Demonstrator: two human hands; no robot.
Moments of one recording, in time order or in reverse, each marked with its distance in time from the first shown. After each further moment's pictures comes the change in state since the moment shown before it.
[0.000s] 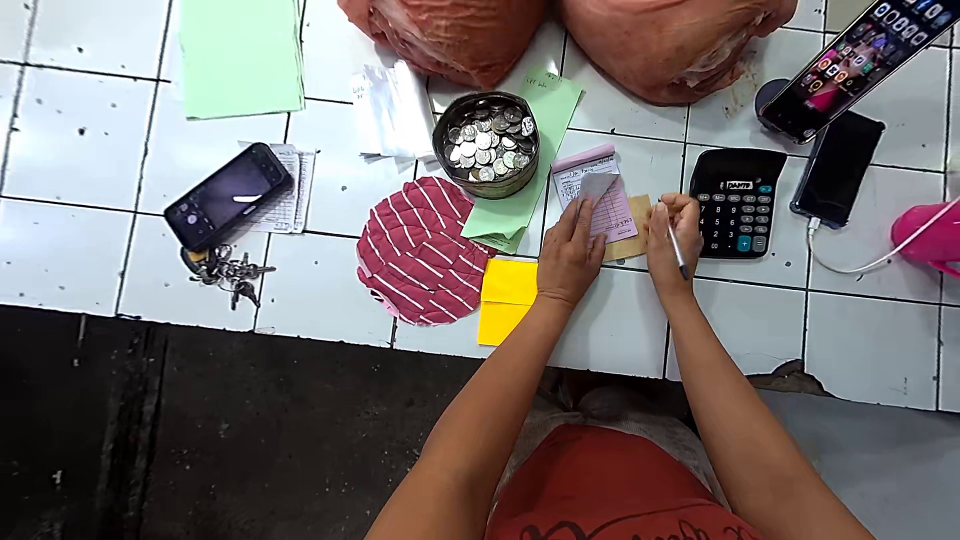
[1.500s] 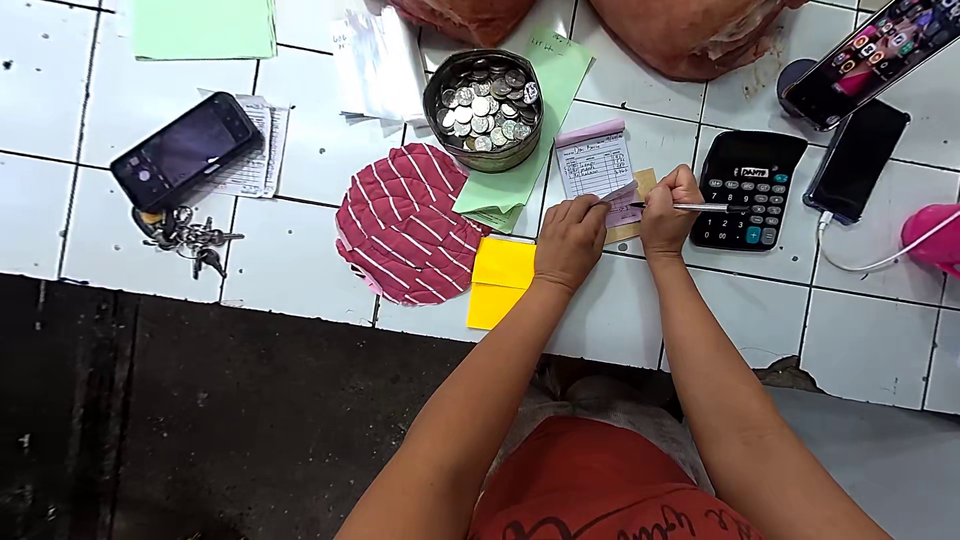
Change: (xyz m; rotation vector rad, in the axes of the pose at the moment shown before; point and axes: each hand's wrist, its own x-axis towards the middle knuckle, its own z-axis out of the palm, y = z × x) left_hand 0.000 -0.004 0.004 0.028 -0.035 0.090; right_hand 0.036 0.009 0.039 0.206 0.234 -0.279
